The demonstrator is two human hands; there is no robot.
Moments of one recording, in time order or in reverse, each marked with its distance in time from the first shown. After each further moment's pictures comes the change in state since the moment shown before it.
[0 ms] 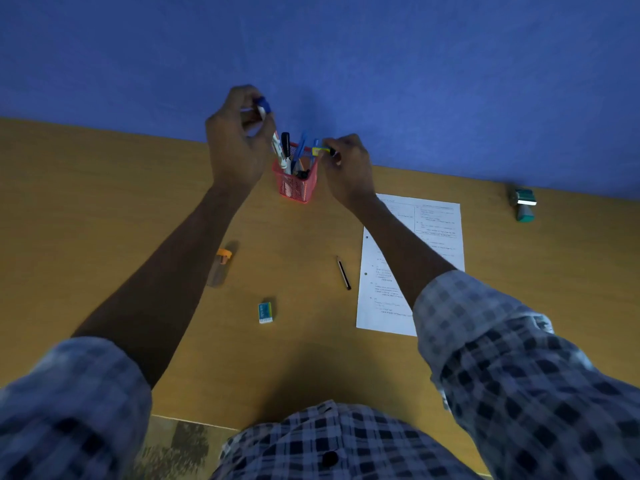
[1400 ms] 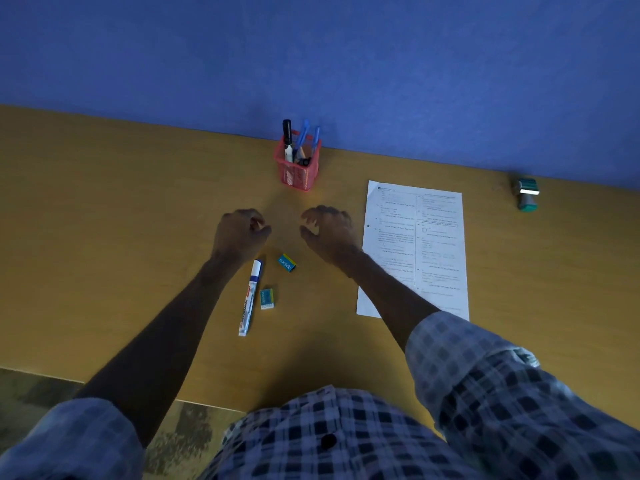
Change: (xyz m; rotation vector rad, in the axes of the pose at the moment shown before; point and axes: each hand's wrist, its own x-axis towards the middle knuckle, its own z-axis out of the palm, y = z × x) left_hand -0.127 -0.066 -0.028 0.535 -0.465 -0.469; right_hand -0.105 0.026 0.035 -0.254 -0.346 -0.066
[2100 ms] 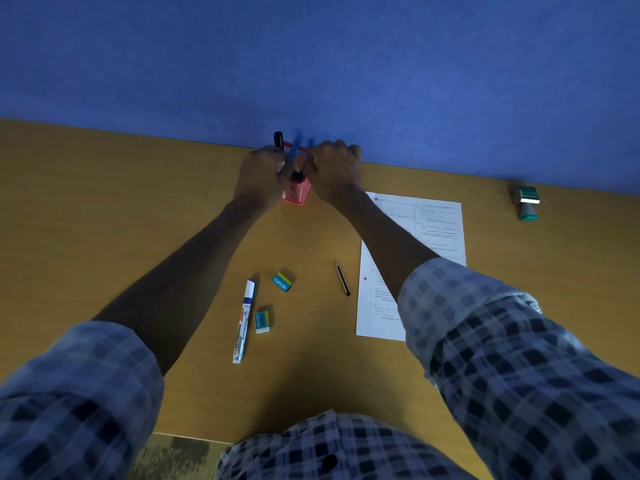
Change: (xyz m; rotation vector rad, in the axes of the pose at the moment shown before) left_hand 0.106 0.078 -0.002 -0.007 0.151 0.484; right_hand 0.115 -0.001 -0.060 -0.274 0.237 0.004
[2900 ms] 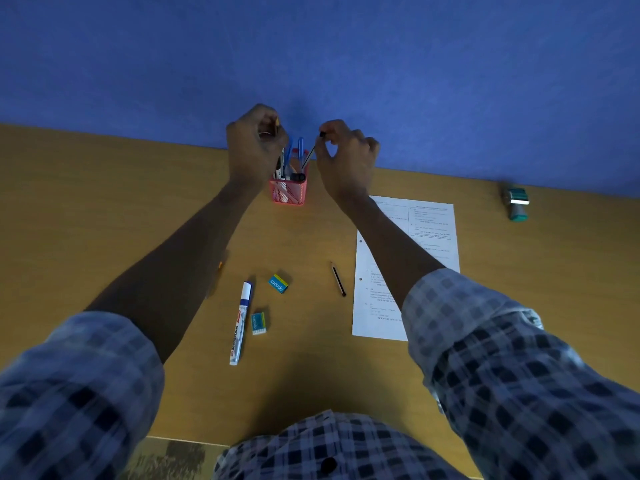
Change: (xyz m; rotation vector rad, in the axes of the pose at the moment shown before) left_hand 0.027 0.023 -0.022 -0.336 0.306 -0.056; right_hand -0.005 0.003 -0.018 0.310 0.420 0.139
